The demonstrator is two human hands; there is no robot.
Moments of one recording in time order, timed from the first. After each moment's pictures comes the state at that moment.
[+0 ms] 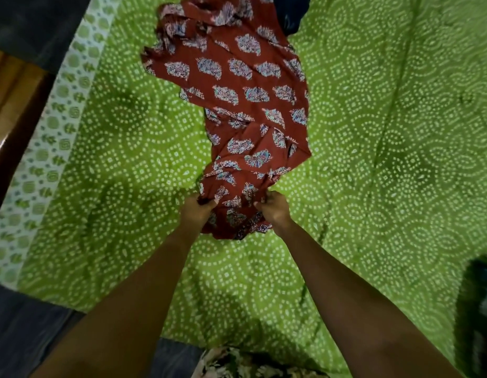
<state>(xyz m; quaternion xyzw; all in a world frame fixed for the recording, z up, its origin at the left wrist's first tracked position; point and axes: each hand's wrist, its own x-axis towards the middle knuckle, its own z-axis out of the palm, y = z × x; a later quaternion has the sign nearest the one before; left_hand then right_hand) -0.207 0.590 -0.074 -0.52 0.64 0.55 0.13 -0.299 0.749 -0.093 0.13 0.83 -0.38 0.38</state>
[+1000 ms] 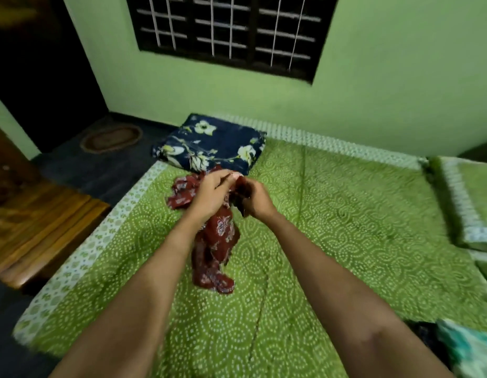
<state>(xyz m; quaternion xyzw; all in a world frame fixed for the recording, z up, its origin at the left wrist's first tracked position) -0.241 0.715 0.343 -0.10 0.80 0.56 -0.19 -0.325 0.820 0.305 -0.34 0.81 -0.47 0.08</state>
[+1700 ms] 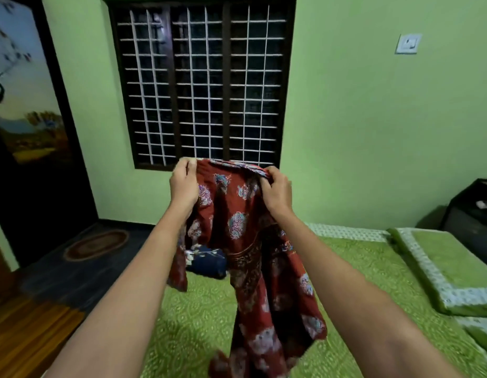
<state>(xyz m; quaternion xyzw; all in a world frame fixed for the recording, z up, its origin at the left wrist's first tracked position) -0.262 0.721 0.544 -0.12 0.73 0.50 -0.45 -0.345 0.884 0.525 -0.22 0.78 -0.53 -0.25</state>
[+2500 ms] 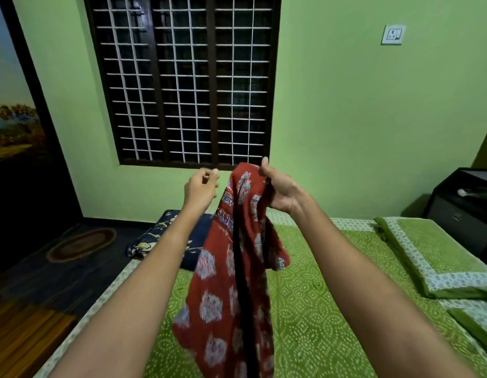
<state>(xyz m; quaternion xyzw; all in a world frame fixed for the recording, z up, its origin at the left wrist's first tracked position) -0.292 0.747 0.516 -0.11 0.78 0.51 -0.33 -0.354 0.913 0.542 -0.16 0.57 -0.75 0.29</state>
